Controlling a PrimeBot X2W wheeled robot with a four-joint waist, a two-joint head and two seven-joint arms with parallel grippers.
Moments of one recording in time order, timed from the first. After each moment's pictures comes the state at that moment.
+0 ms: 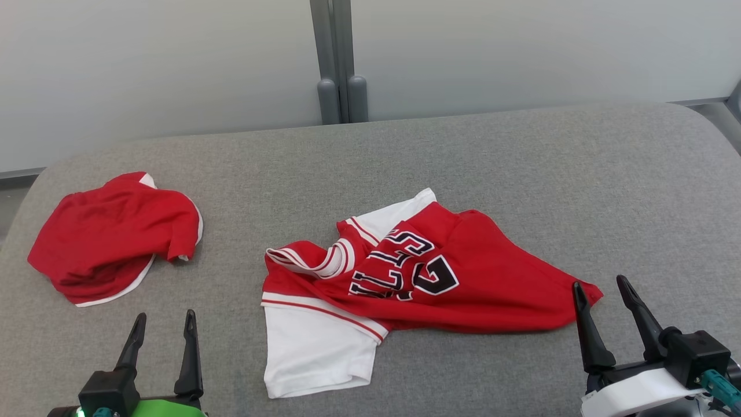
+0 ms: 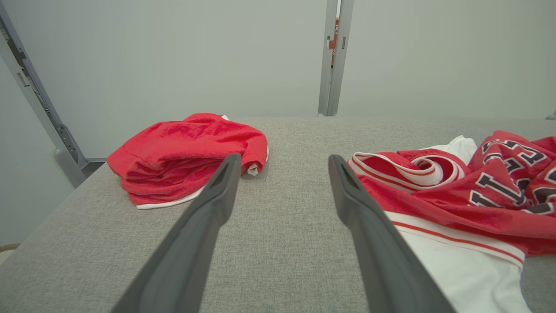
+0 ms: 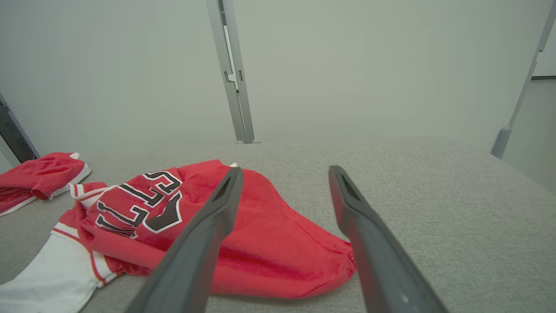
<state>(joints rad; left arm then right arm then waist) 0.06 0.07 0.06 0.22 -0.13 -0.13 -0.26 0.11 -0.15 0.05 0.05 0.23 0.13 -0.26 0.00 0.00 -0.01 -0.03</state>
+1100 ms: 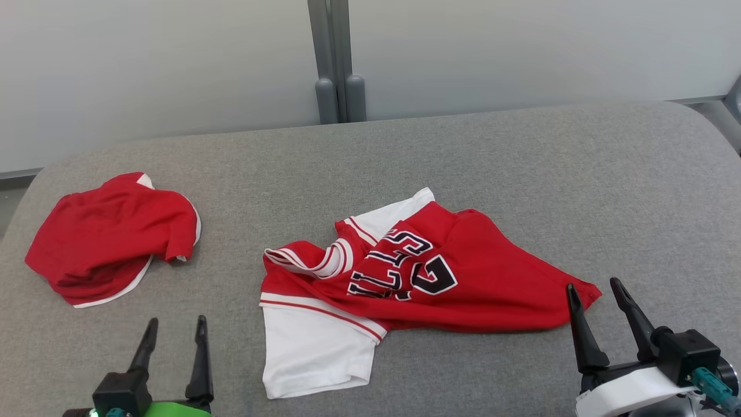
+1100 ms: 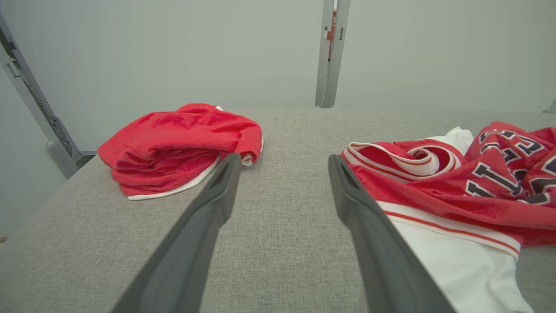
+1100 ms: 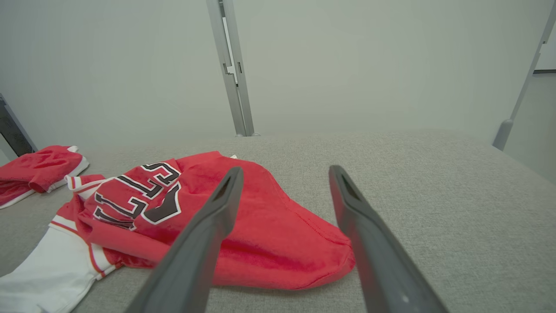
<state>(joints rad) 0.06 0.07 0.04 0.24 -0.13 -0.13 -0.26 0.10 -0.15 0.06 0.08 0.23 0.13 -0.26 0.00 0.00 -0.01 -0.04</state>
